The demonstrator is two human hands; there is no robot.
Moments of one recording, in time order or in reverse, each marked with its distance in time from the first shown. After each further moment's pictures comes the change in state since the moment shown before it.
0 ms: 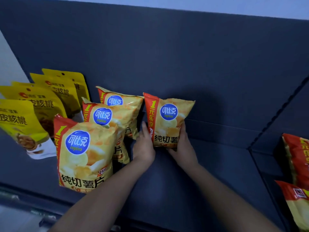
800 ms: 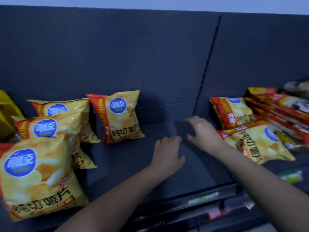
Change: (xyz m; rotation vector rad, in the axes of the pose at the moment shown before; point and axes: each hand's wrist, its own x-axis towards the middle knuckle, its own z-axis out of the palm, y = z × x) left_hand -0.115 0.110 0.012 0.013 -0.351 0.770; right_hand -0.105 0.020 -0.159 -0.525 0.022 0.195
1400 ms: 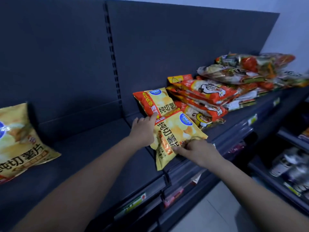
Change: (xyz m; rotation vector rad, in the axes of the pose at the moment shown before) left_hand 0.125 0.128 0.066 0.217 -0.258 0.227; right_hand -0.138 0.152 -0.033 0.055 -0.233 0.637
